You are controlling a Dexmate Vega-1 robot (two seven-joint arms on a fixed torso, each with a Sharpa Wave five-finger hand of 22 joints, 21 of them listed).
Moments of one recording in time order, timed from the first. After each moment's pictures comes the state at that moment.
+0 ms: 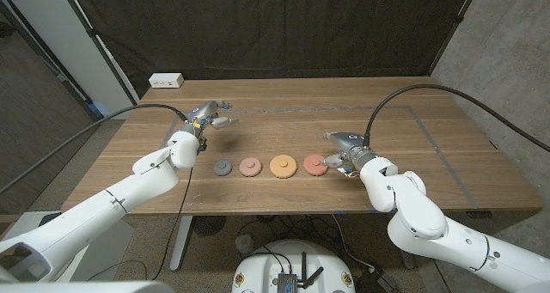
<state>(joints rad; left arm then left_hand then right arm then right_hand) 0.90 0.87 0.51 -1.84 0.24 0.37 0.31 0.78 -0.03 0.35 -0.16 0.27 0.47 -0.01 0.21 0.21 0.48 -0.14 0.23 0.38 1.02 -0.16 1.29 0.56 0.82 -0.09 1.07 0.46 -0.99 -0.89 -0.83 -2.39 -0.96 -0.89 0.36 0.95 -0.05 0.30 -0.16 0.31 0.25 0.02 0.20 0.22 0.25 -0.04 0.19 0.51 0.86 -0.11 1.29 1.10 0.85 -0.11 1.37 0.27</state>
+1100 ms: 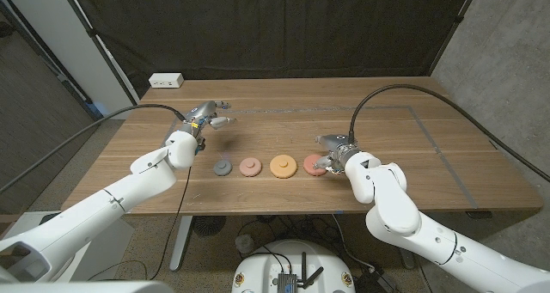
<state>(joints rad) 0.89 0.87 0.51 -1.81 0.23 0.34 0.31 0.78 -0.03 0.34 -0.16 0.27 0.48 -0.01 0.21 0.21 0.49 -0.14 0.22 0.38 1.01 -0.16 1.31 0.55 0.82 -0.10 1.10 0.45 -0.98 -0.71 -0.82 -2.30 -1.18 -0.85 0.63 0.94 -0.04 0.27 -0.15 0.31 0.21 0.03 0.20 0.22 0.24 -0.03 0.20 0.50 0.84 -0.10 1.28 1.07 0.82 -0.09 1.41 0.24</state>
